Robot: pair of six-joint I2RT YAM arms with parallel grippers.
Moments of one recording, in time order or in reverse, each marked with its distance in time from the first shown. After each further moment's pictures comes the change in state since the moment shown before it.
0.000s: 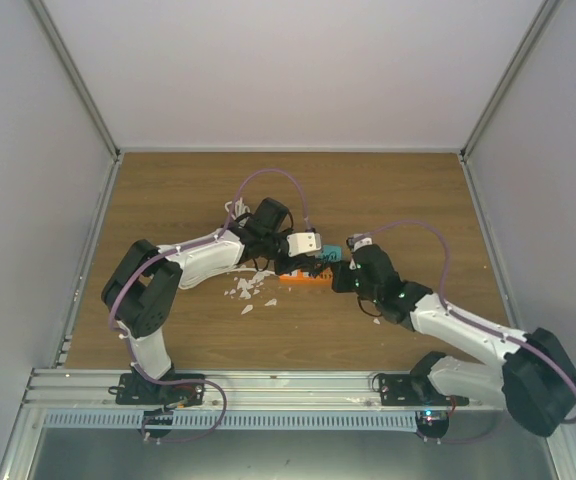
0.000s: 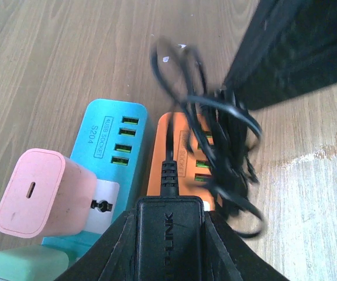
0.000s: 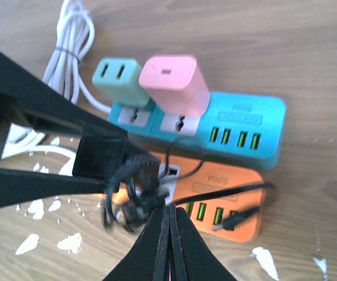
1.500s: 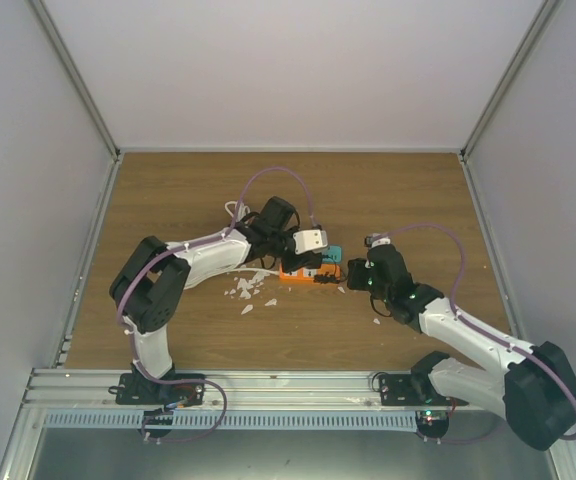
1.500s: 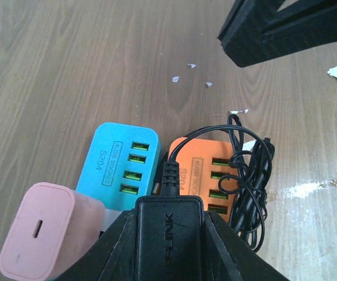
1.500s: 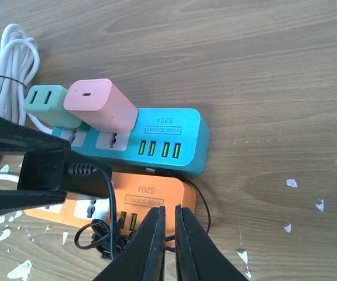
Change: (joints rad) left arm -0.019 0.046 0.027 0.061 -0.004 -0.043; right arm -0.114 -0.097 -0.048 -0.042 0.060 -0.009
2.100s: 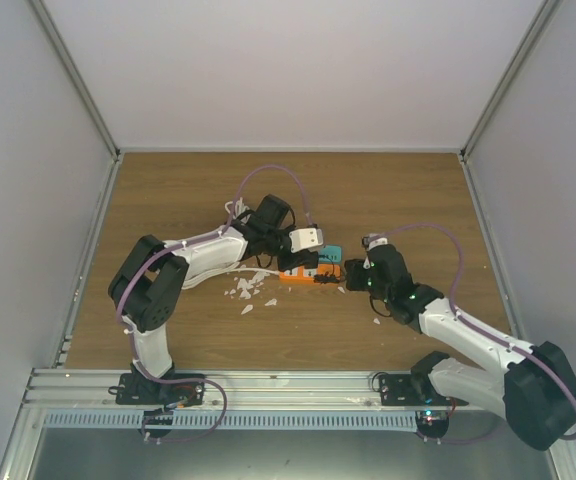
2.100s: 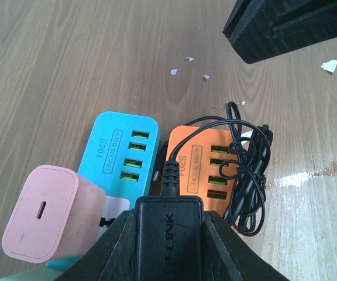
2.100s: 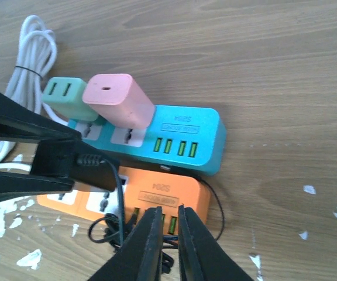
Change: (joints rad) left arm 0.036 0.005 0.005 -0.028 0.041 0.017; right arm 0.000 0.000 -0.006 0.015 -0.030 -0.026
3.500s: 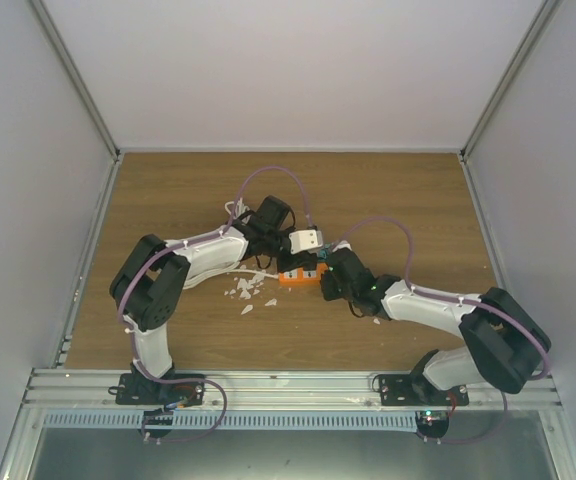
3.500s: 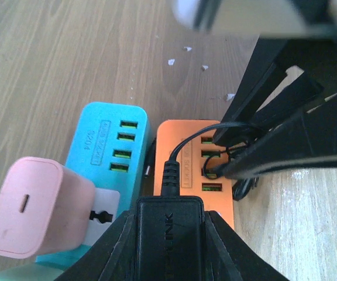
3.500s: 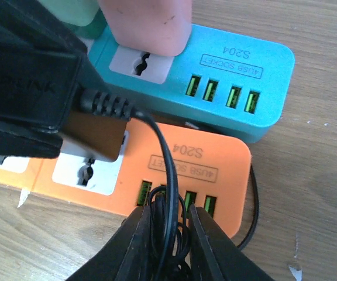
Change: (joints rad) left arm 0.000 0.003 0.005 -0.017 -0.002 0.011; right arm 0.190 0.335 0.128 -0.016 0.144 -0.121
